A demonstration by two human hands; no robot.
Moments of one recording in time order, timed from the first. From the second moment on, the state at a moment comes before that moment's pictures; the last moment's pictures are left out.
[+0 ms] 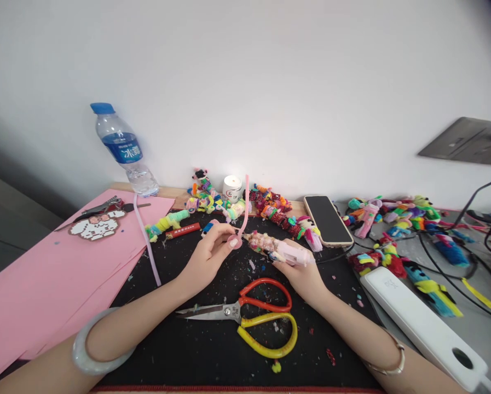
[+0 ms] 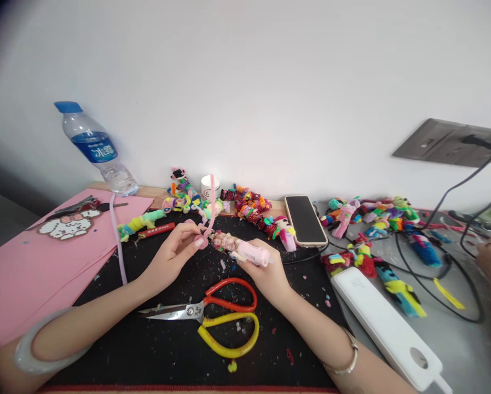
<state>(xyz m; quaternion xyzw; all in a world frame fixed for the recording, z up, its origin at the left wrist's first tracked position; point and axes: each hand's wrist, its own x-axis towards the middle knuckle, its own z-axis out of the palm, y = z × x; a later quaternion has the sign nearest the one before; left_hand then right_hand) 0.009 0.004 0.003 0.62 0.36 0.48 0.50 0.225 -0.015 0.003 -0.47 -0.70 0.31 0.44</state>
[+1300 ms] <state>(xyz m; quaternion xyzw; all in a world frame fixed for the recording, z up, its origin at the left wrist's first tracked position) 0.009 0.004 -0.001 0.62 0.36 0.48 0.51 0.222 -0.019 0.006 -0.48 -0.69 0.32 0.44</state>
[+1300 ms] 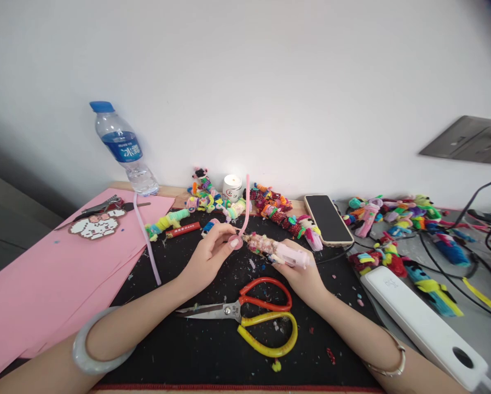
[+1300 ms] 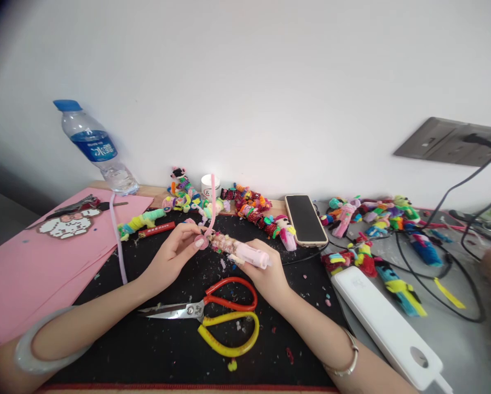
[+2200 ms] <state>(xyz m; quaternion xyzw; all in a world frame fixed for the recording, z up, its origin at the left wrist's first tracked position) 0.009 0.002 0.007 0.61 0.37 0.49 0.50 0.222 -0.019 0.005 -0.48 -0.69 0.31 0.44</state>
